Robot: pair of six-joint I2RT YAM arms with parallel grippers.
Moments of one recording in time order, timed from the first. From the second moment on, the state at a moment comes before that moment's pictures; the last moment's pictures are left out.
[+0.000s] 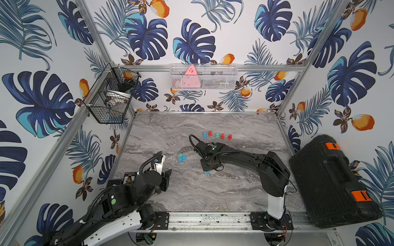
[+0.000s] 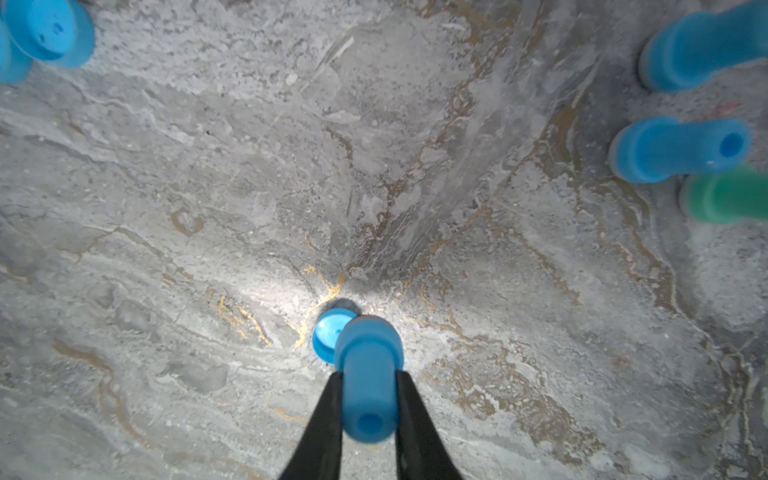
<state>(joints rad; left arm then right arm) -0.94 0.51 0.83 -0.99 -0.55 -0.47 0.93 1.95 1.46 -0.89 0.19 0.59</state>
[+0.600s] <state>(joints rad) -0.94 0.50 0.83 -0.99 -0.55 -0.47 0.97 1.96 1.43 -0.87 0.17 0.62</state>
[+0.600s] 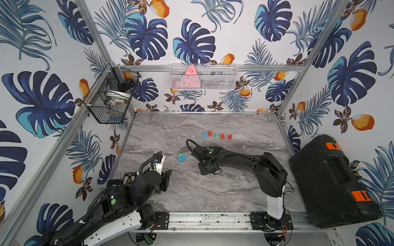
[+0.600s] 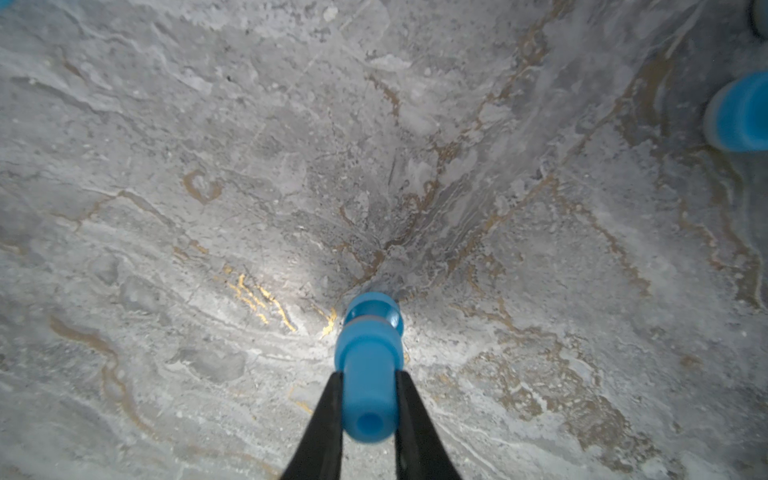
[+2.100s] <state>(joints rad) -0.94 0.50 0.83 -0.99 -0.55 -0.47 0.96 1.98 1.43 -0.86 0.20 0.63</state>
